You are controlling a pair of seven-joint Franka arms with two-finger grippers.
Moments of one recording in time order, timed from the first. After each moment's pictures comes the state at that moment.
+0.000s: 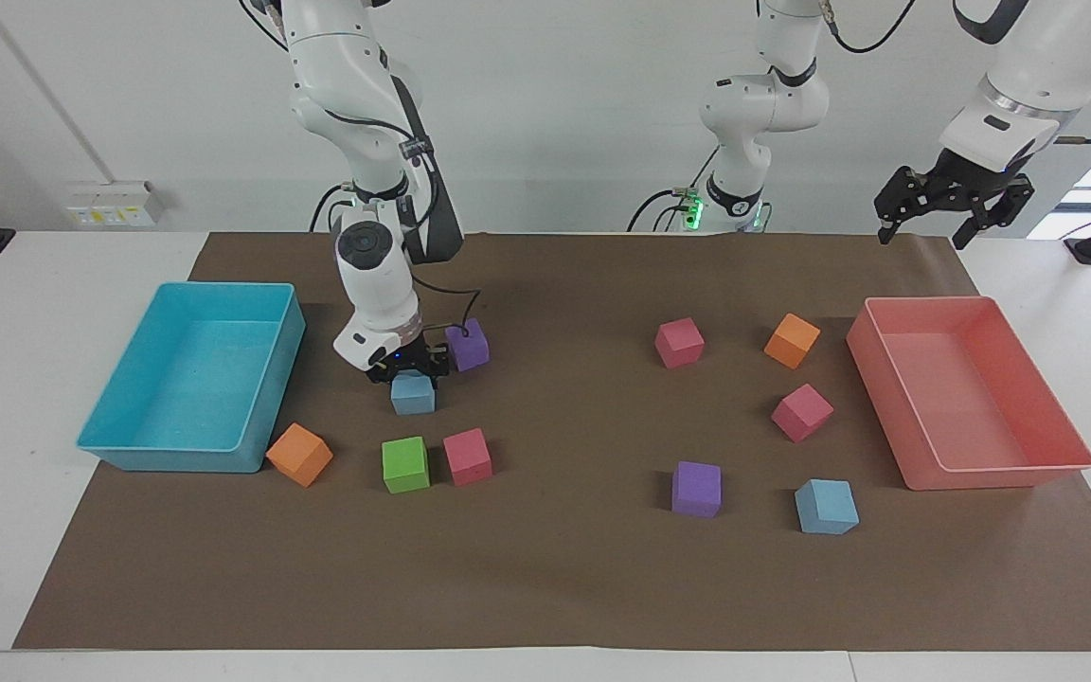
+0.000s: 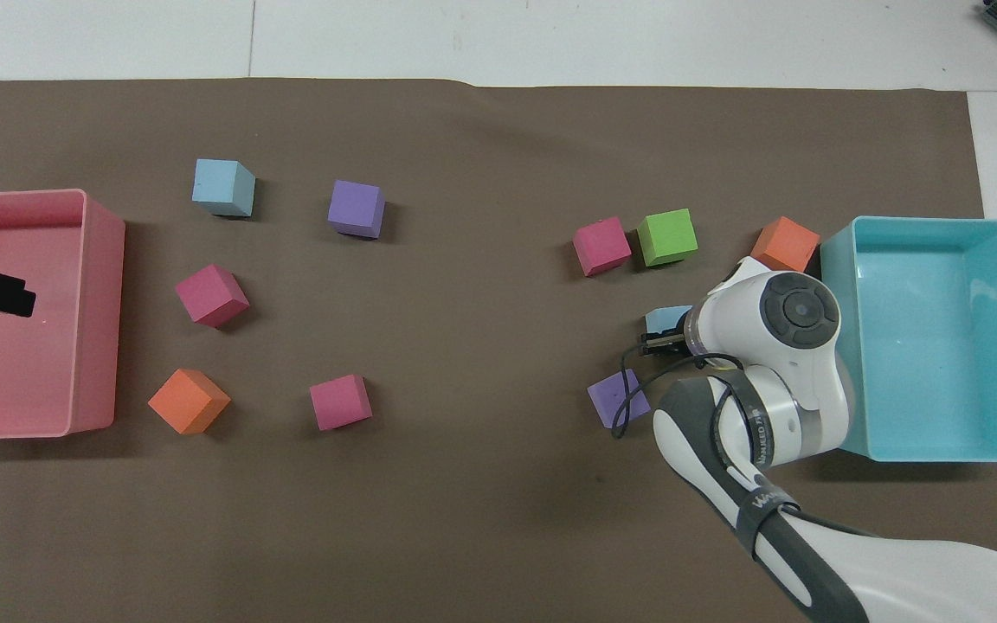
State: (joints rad) left arm -0.01 -0.04 -0.02 -1.54 0.01 1.50 0.15; right arm 0.31 0.20 -0.07 -2.20 0.03 2.42 0.12
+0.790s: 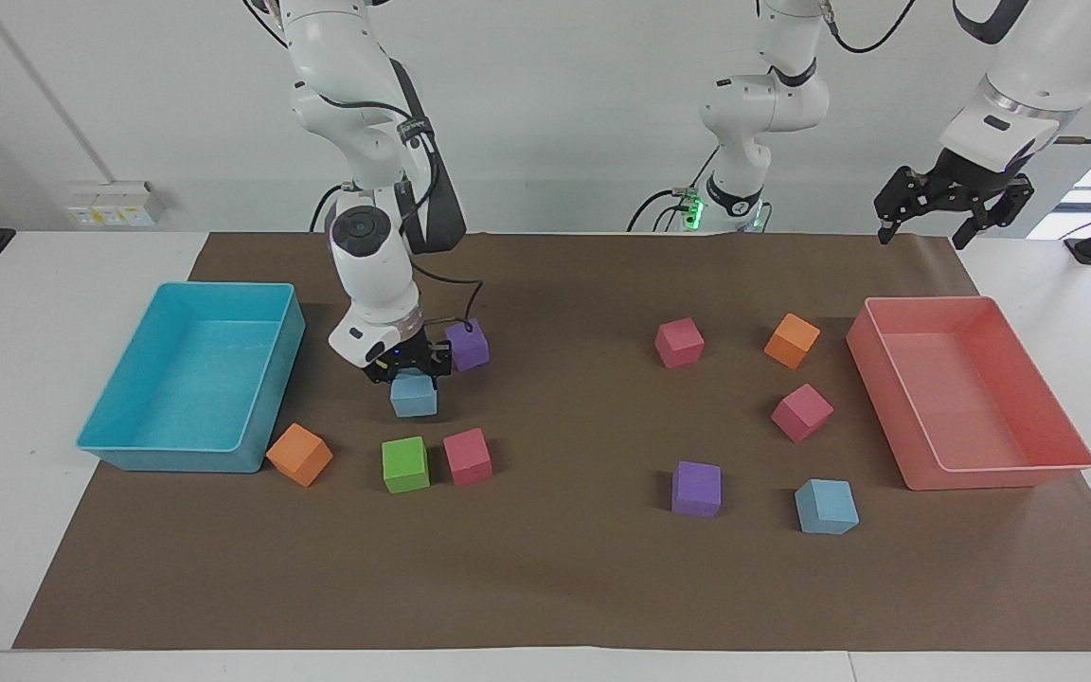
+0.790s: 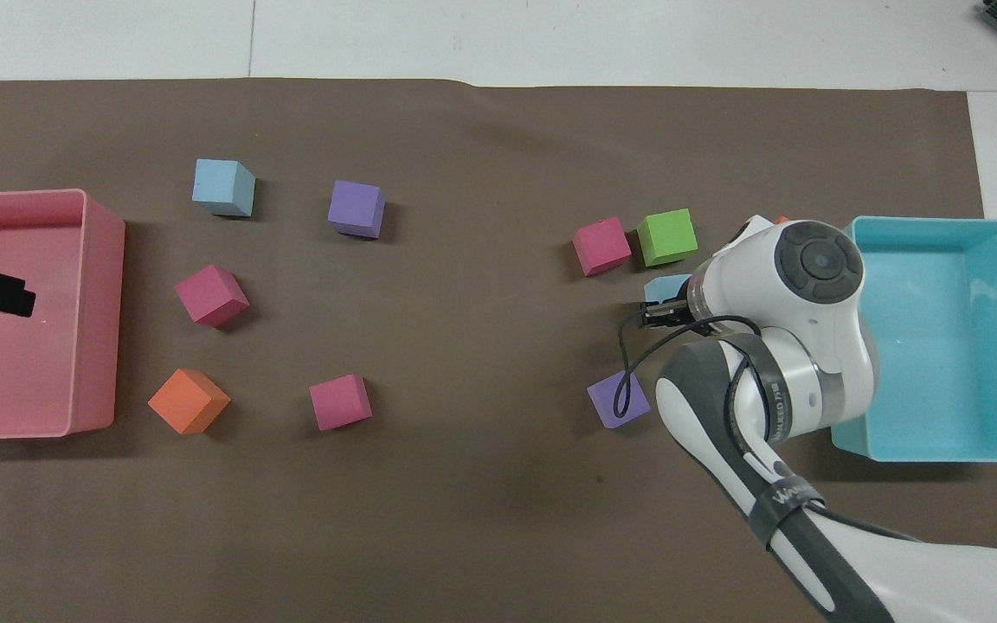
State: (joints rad) left arm -0.01 -0.04 -0.02 -1.54 0.01 1.50 0.15; right arm 0.32 0.19 -0.07 -2.00 0.03 2.21 0.13
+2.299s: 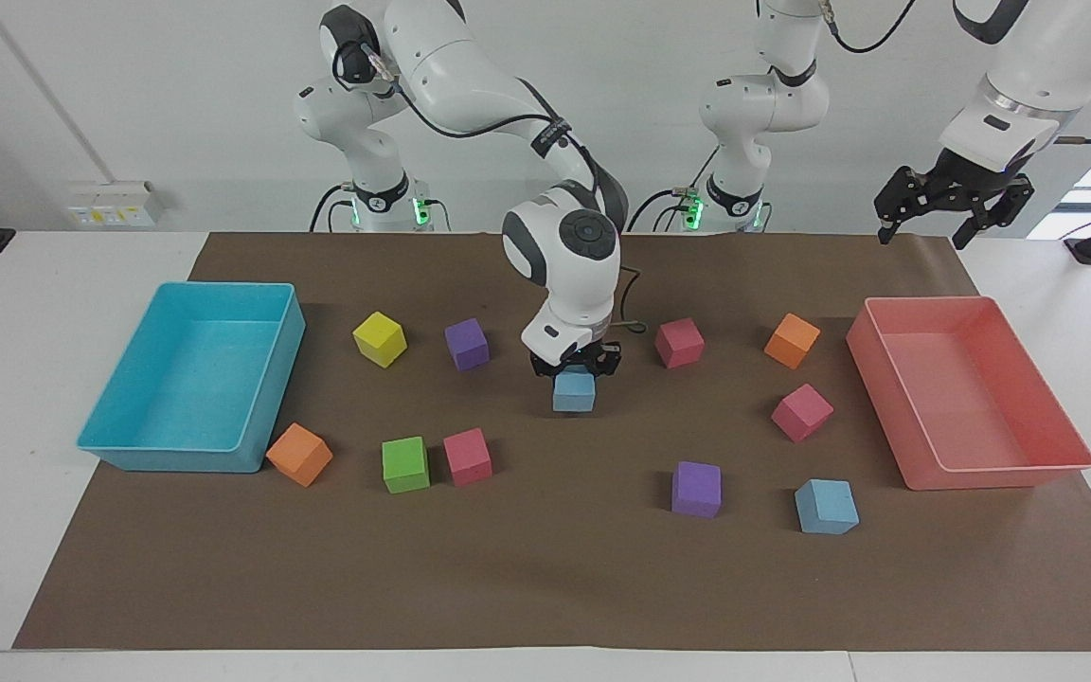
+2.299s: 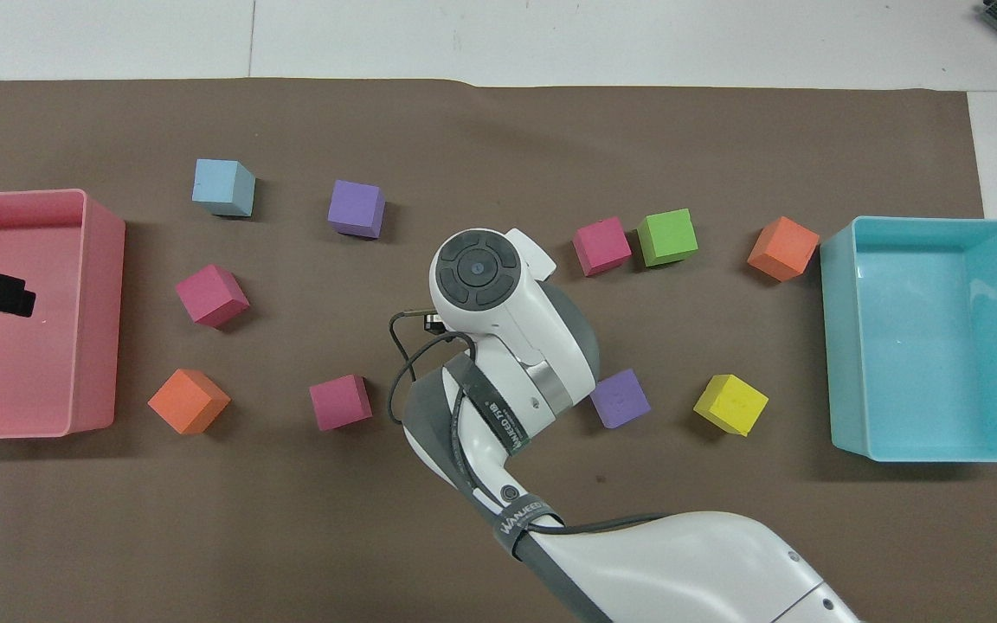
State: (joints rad) left arm -0.01 -0.04 -0.02 -1.54 0.01 1.50 0.15; right arm 0.68 0.55 -0.06 -1.53 0.03 2.08 0.60
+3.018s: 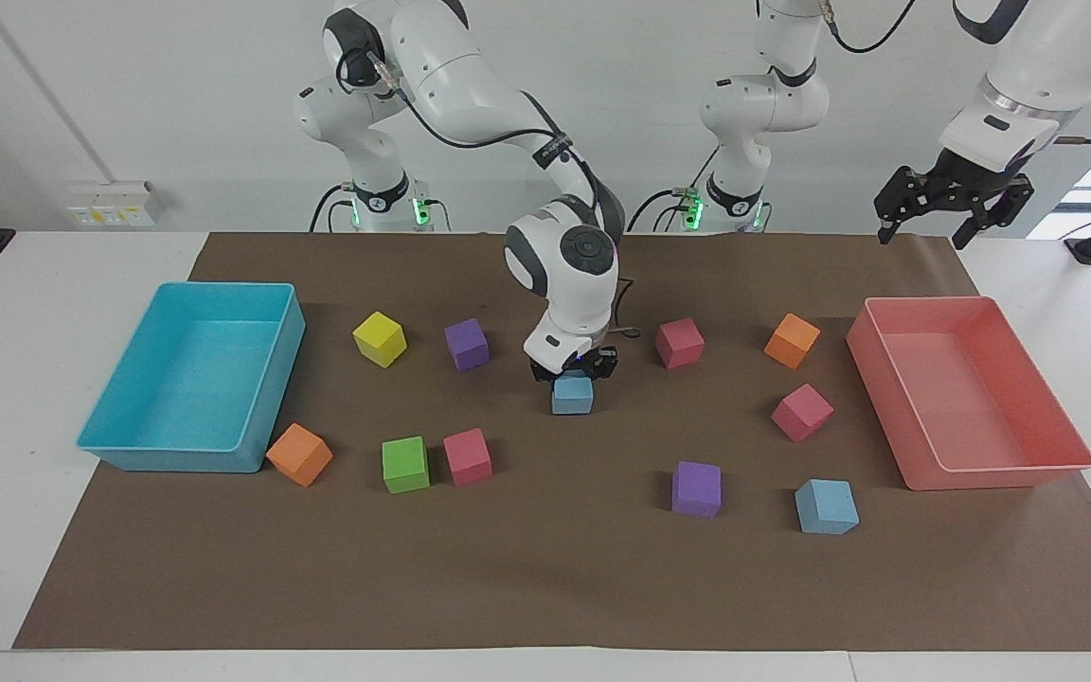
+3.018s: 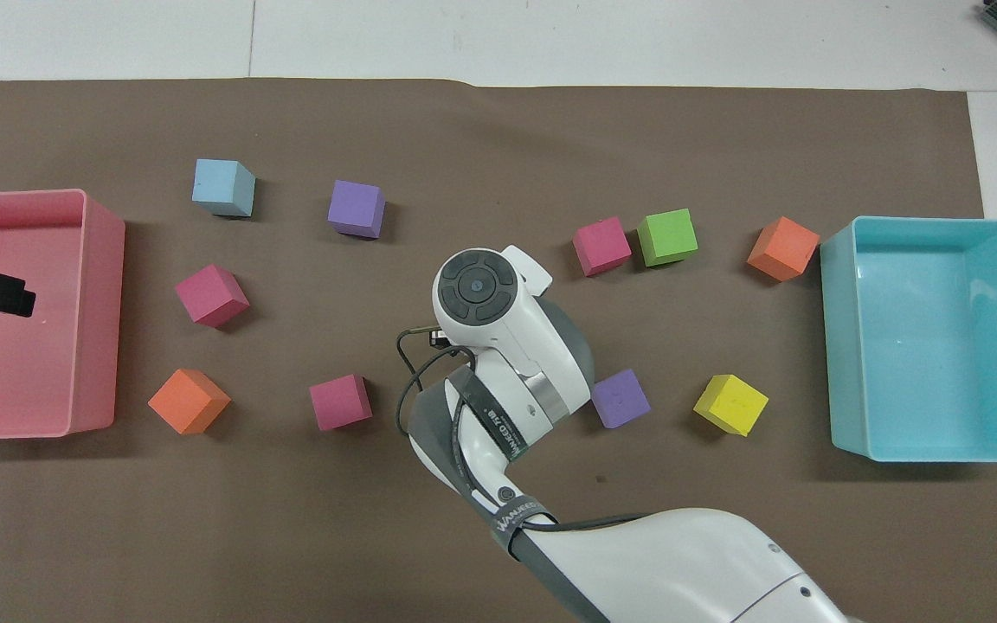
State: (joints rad) left arm -0.01 -0.04 -0.02 -1.54 0.01 1.51 0.15; right arm 0.68 0.56 -0.06 -1.60 0.03 2.12 0.56
